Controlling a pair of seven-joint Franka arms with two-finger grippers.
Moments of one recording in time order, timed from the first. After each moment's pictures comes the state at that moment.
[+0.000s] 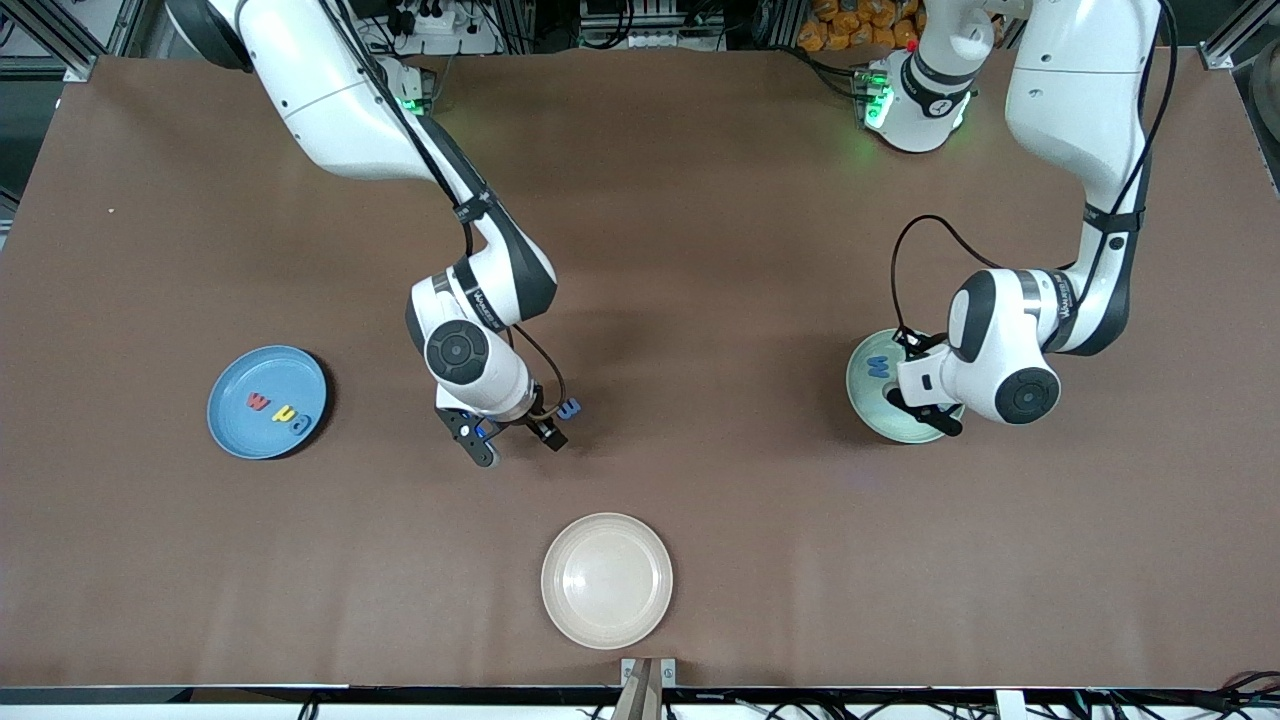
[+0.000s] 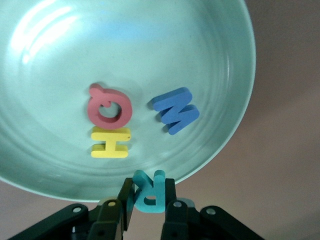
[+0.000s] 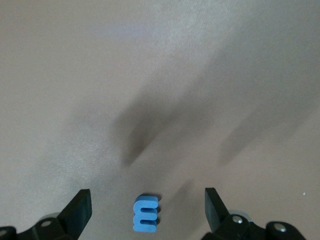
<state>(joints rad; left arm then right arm) -0.38 0.55 0.23 -1.87 -0.19 1.88 0.46 0.50 0.74 0.01 -1.56 0.12 2.30 1.29</state>
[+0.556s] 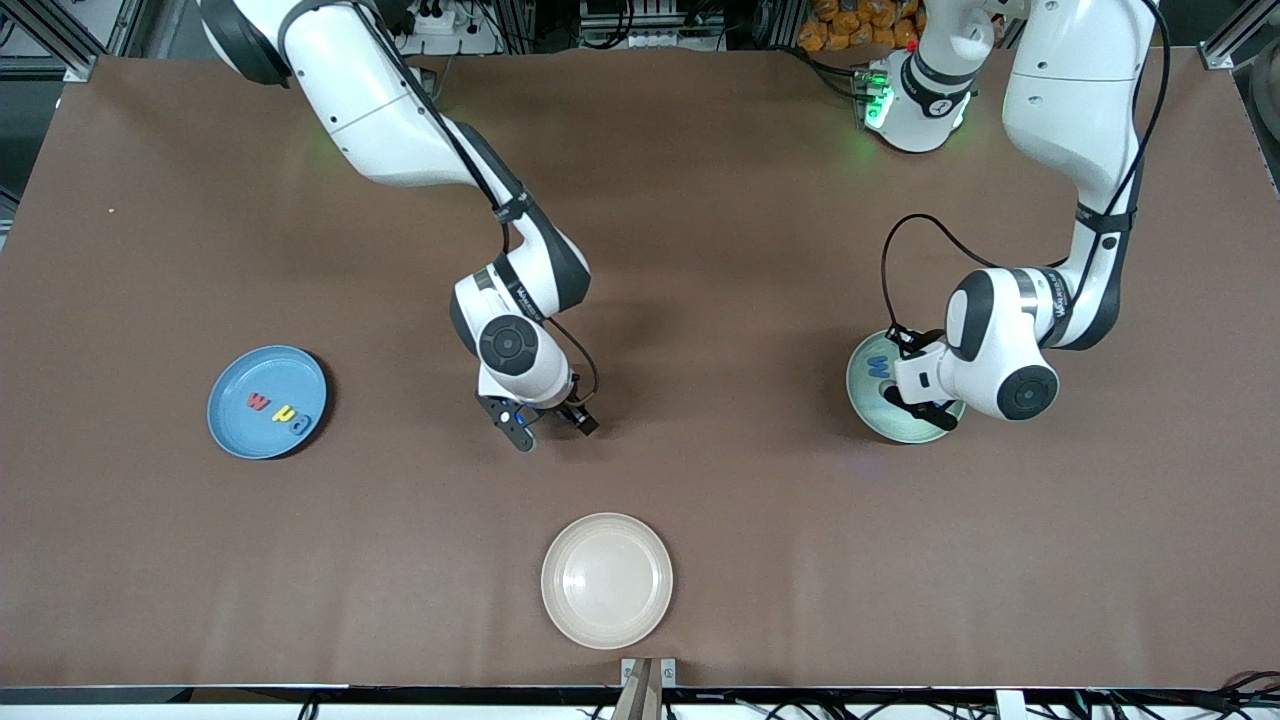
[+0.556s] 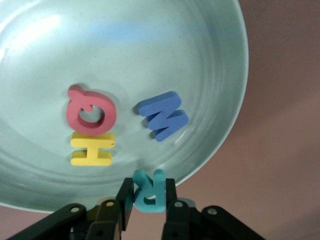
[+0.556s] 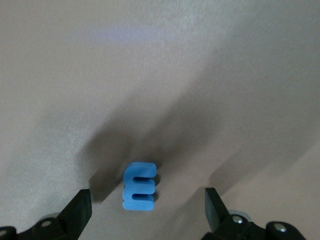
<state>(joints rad) -0.38 0.56 0.23 -1.88 -0.23 1.89 0.46 0.58 0.81 0.01 -1.54 0.12 2.32 1.35</state>
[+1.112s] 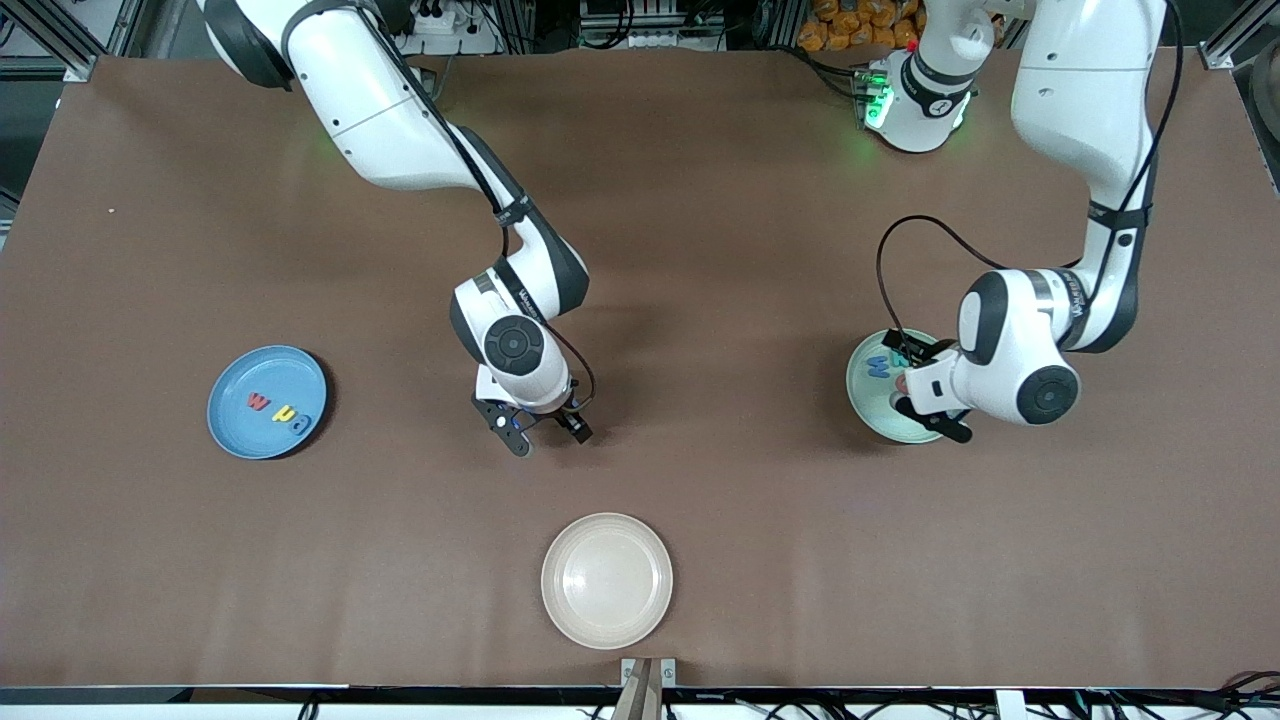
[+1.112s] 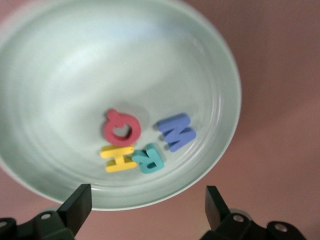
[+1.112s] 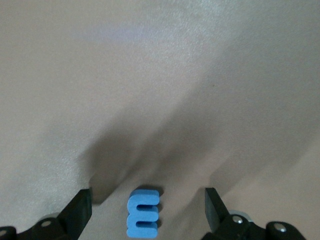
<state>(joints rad) -0.38 0.54 0.25 -1.80 -0.23 1.90 0.46 0.58 0.81 -0.01 -1.52 0.02 2.32 1.43</state>
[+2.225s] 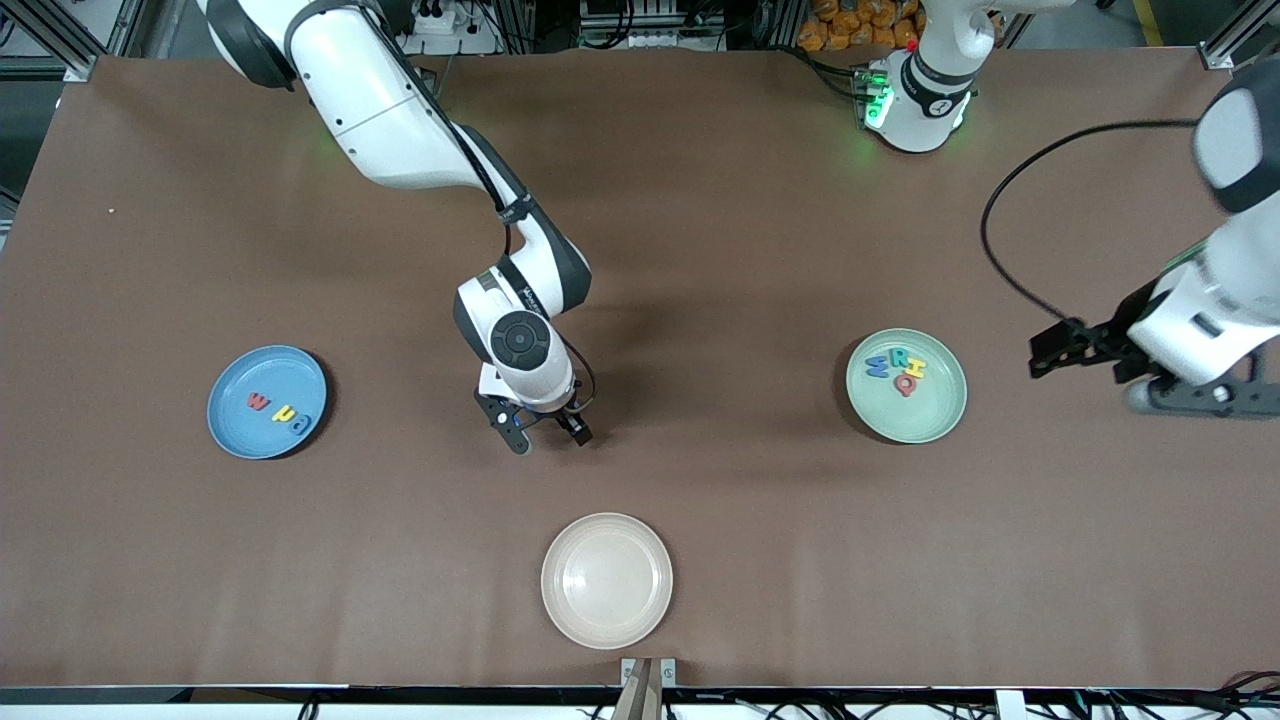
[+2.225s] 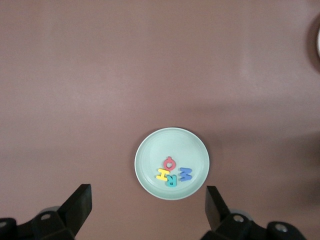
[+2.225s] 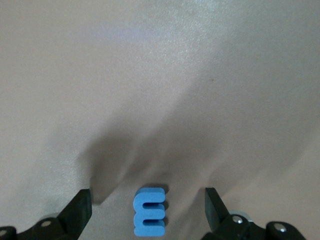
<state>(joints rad) -0.14 0.21 0.06 -1.46 -0.06 1.71 -0.01 0.59 0.82 -0.01 -1.52 0.01 2.33 1.49</state>
